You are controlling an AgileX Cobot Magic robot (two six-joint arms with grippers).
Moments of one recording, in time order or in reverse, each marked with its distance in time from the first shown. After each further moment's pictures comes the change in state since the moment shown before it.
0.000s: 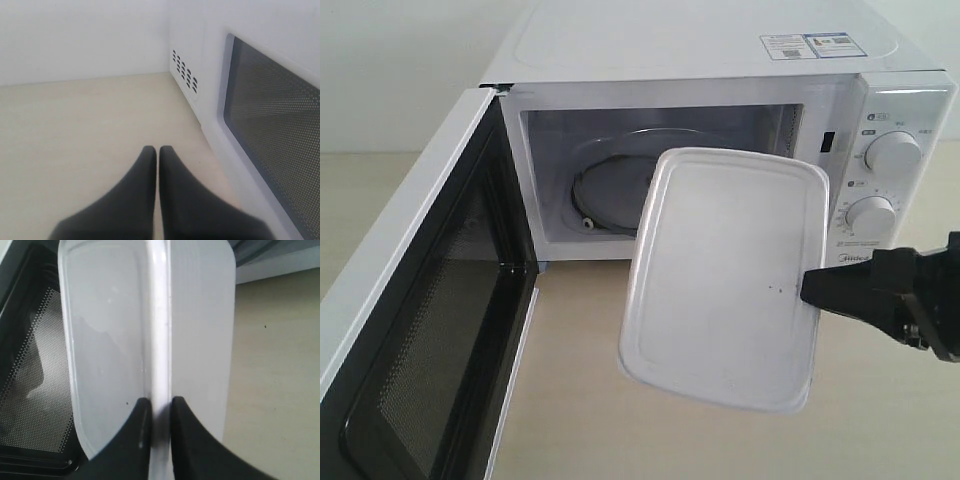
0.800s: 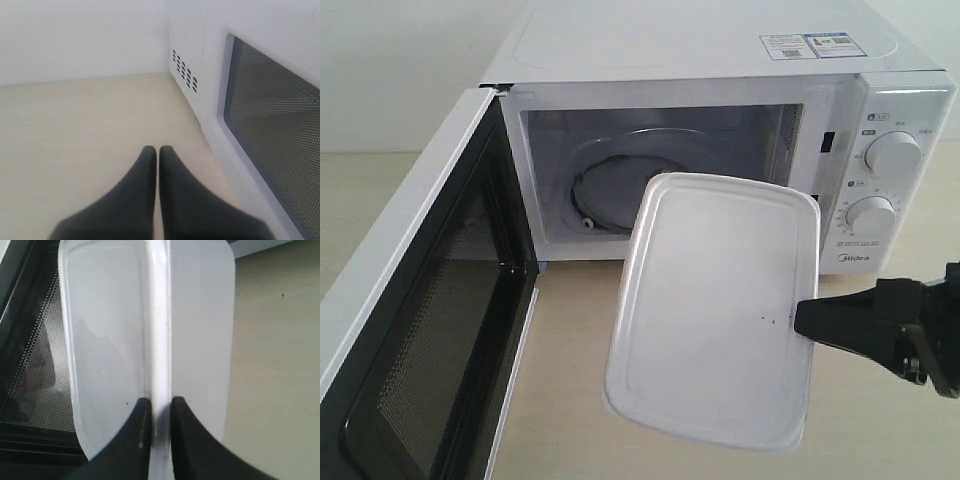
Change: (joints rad) left arm 0.000 0.000 0.000 0.000 0.000 0.000; right arm 0.002 -0.011 0.054 0.006 0.056 0.027
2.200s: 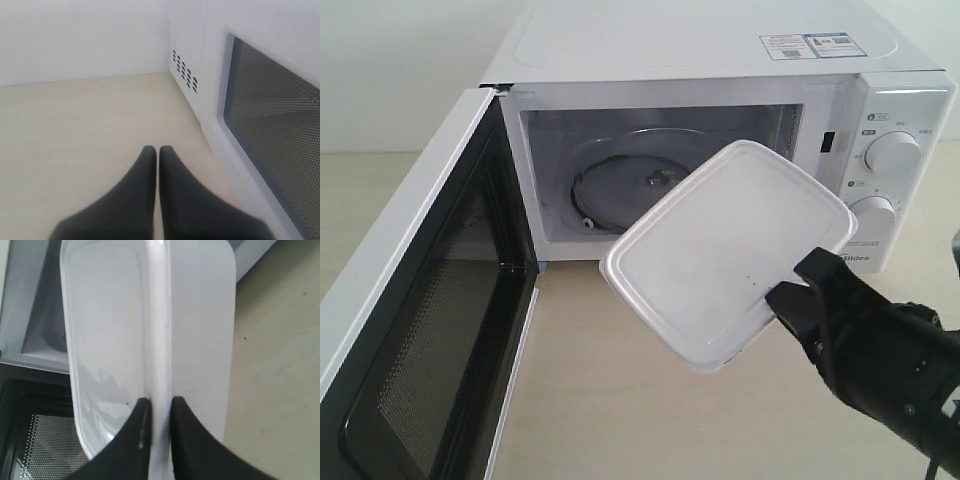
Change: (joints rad) left arm 0.000 0.000 0.000 0.000 0.000 0.000; right arm 0.885 0.193 0.113 -0.958 -1.569 2.011
